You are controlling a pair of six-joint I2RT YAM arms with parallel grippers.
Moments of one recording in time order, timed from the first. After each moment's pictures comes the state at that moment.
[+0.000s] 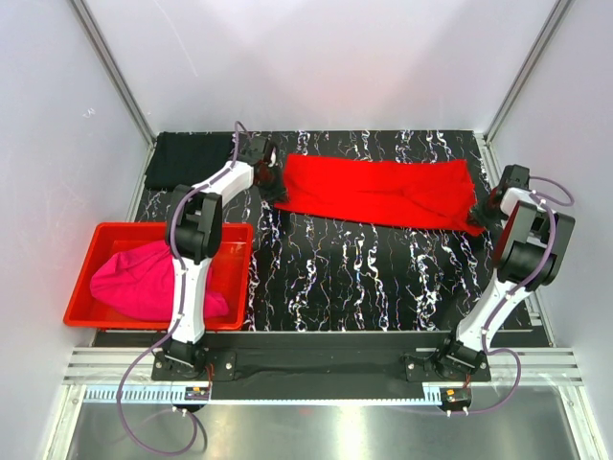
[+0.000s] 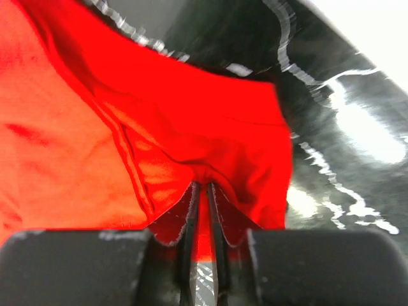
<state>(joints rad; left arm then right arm) -0.30 2.28 1.80 -0.56 0.19 -0.54 -0.41 1.96 1.29 -0.40 -0.07 0.60</state>
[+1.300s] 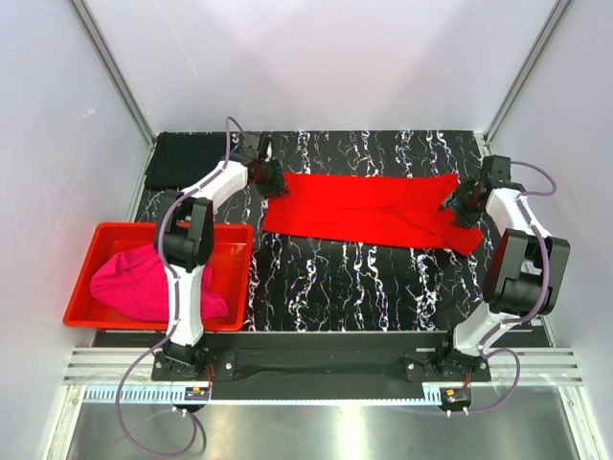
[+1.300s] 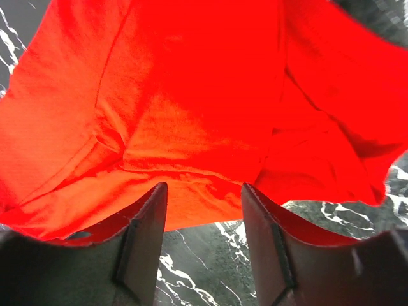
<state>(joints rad) -0.30 2.13 1.69 -0.51 0.22 -0.60 -0.25 1.68 1.21 -0.56 -0.16 0.56</state>
